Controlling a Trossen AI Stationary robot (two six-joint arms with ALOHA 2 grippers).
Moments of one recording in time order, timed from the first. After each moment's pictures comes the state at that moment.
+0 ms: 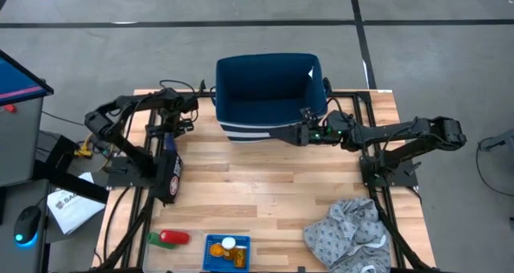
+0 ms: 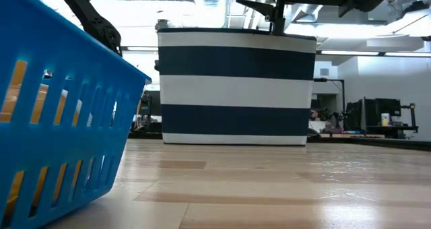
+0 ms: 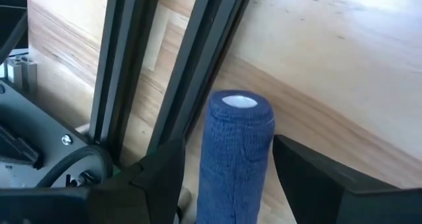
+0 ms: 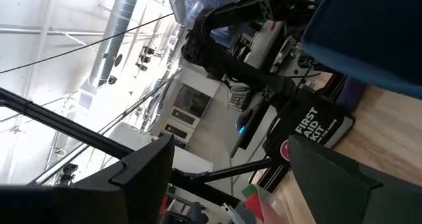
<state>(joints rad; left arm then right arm) 0.90 1.56 0.80 -1.14 -0.23 -1.12 -0.09 1.27 0.73 0.64 -0.09 1.11</state>
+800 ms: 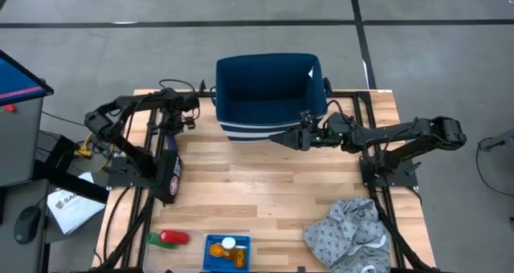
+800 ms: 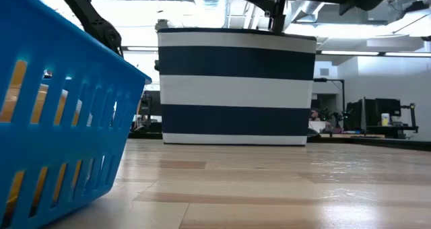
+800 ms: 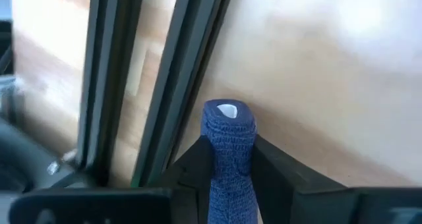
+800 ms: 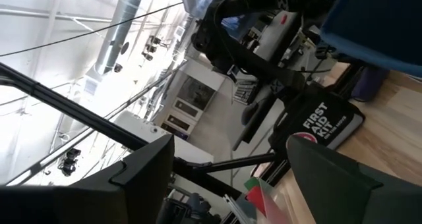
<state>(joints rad) 0.90 1.57 0.80 -1.07 -0.27 -1.06 -0.06 1.27 0.73 0.65 -0.11 1.07</state>
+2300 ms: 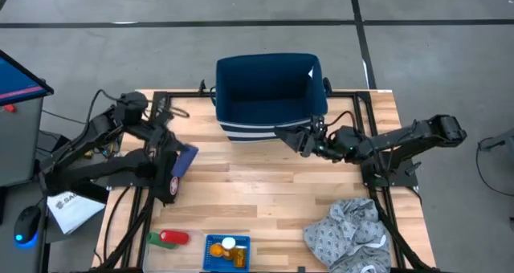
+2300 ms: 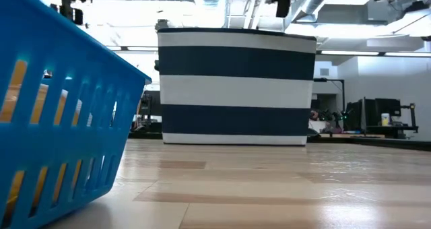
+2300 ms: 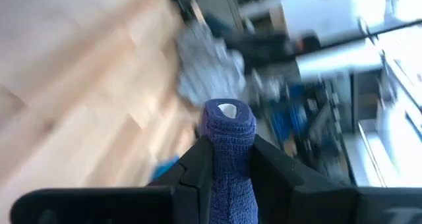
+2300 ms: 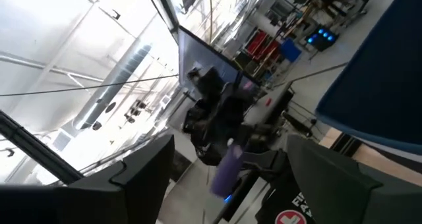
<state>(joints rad) 0.58 0.57 0.80 -0.70 0.83 -0.84 0.12 1.27 0.73 0.81 0.37 0.87</state>
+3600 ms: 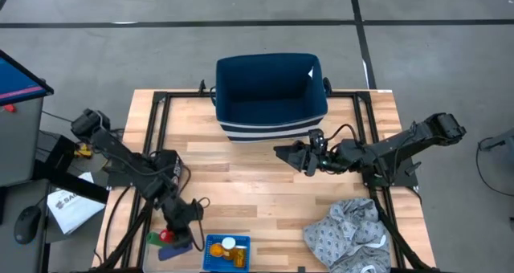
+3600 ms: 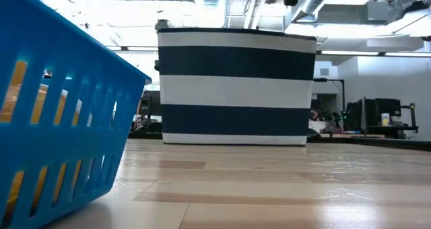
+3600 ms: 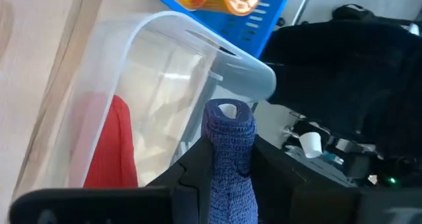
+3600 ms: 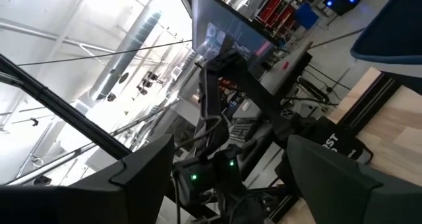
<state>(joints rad) -0.71 1.31 0.80 -0.40 0.38 -1.30 0.27 1.27 0.73 0.76 0.39 0.88</state>
